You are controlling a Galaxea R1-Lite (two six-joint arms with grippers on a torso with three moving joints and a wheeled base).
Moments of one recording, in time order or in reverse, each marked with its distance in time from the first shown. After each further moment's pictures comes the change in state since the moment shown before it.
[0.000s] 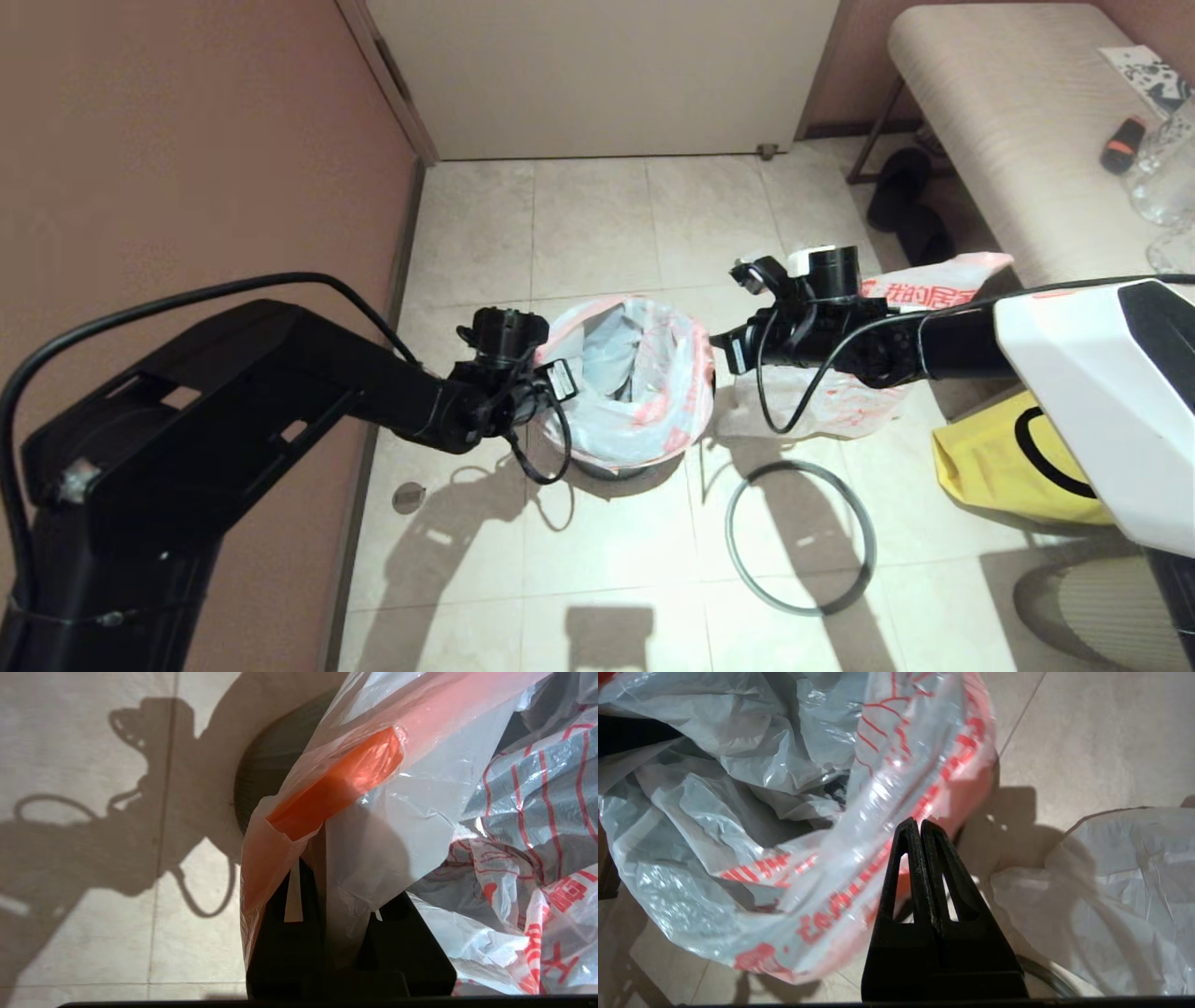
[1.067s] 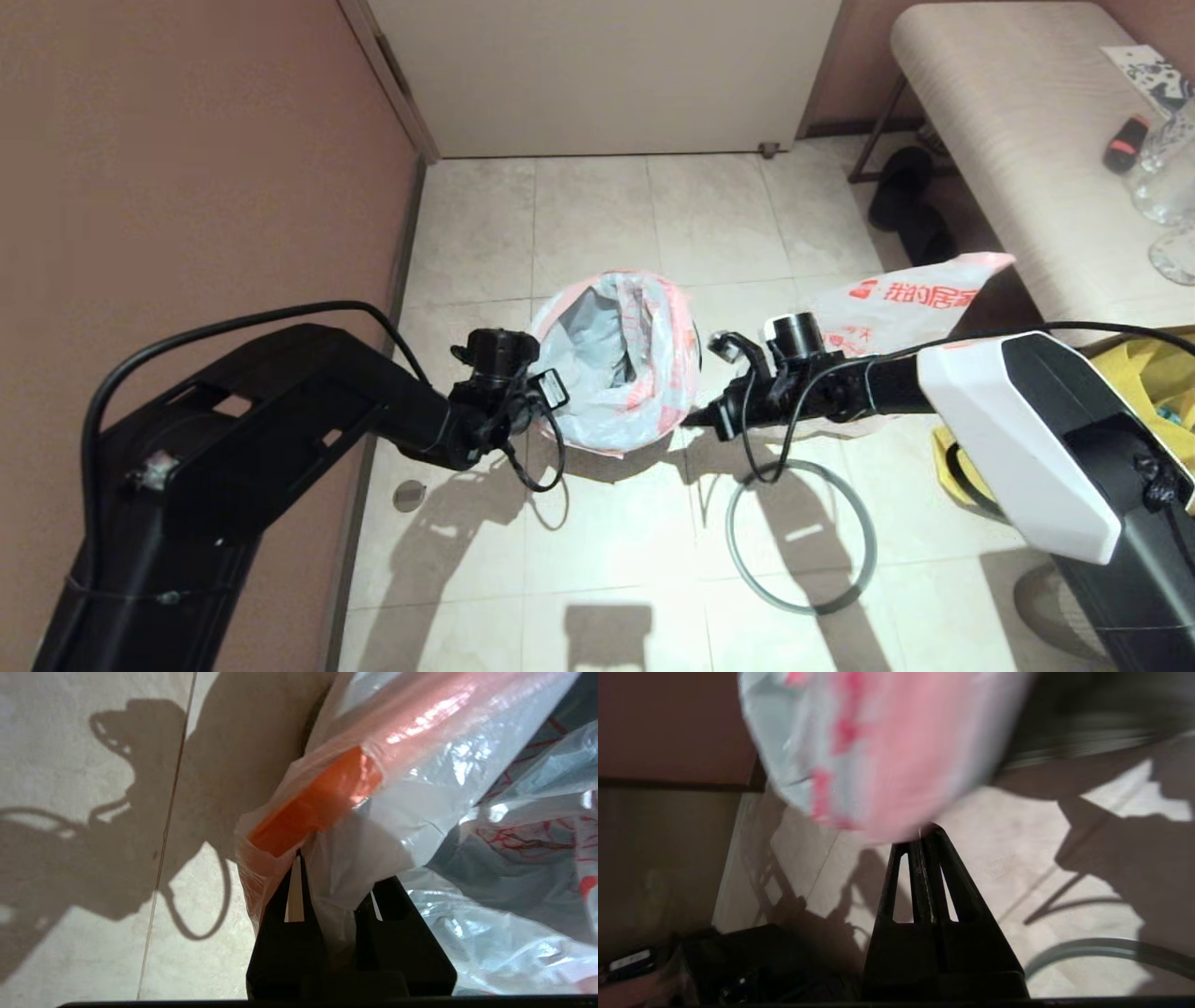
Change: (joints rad) left arm 0.043 0.098 0.001 -0.135 -0.031 -0.034; right arm -0.049 0.204 -0.118 0.189 0.420 -0.003
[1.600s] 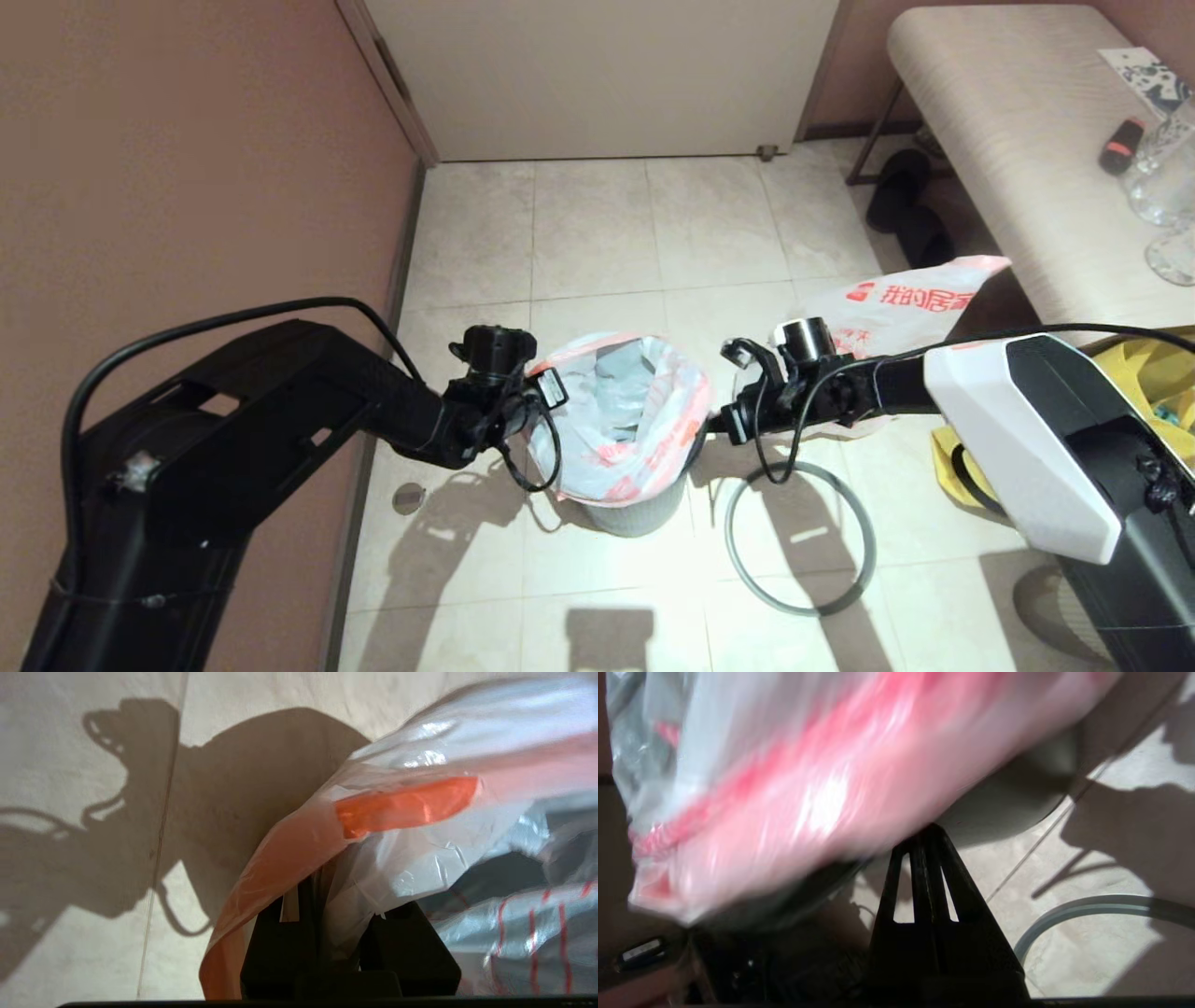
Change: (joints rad) left arm 0.000 -0.017 0.009 -0.002 -0.015 -0.003; right arm 0.035 0.014 0.001 0.083 0.017 0.009
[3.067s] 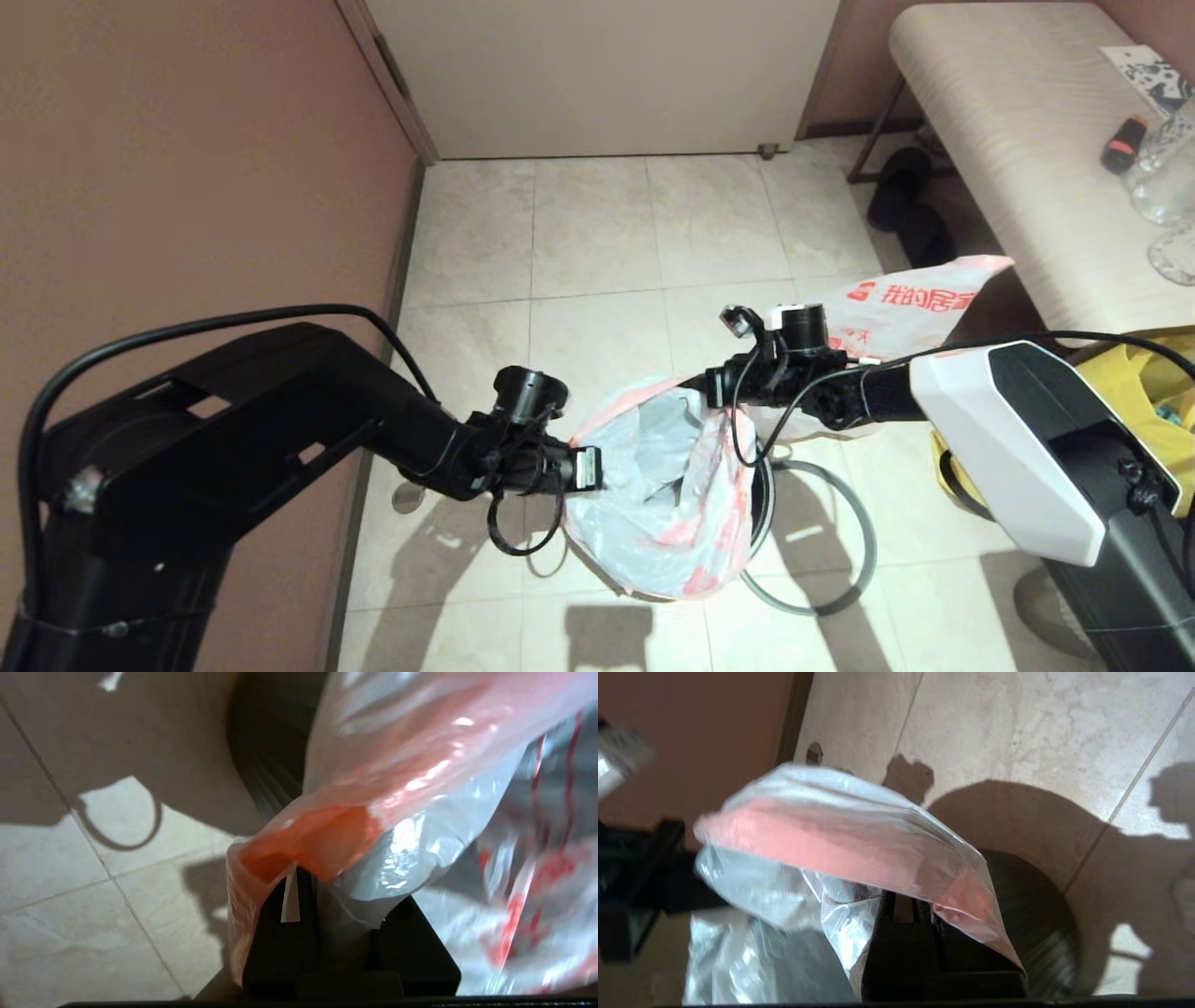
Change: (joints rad) left arm -0.082 -0.076 0.155 0.242 -0.328 0.192; right arm -0.014 0.031 -0.011 -0.357 -0.087 0.246
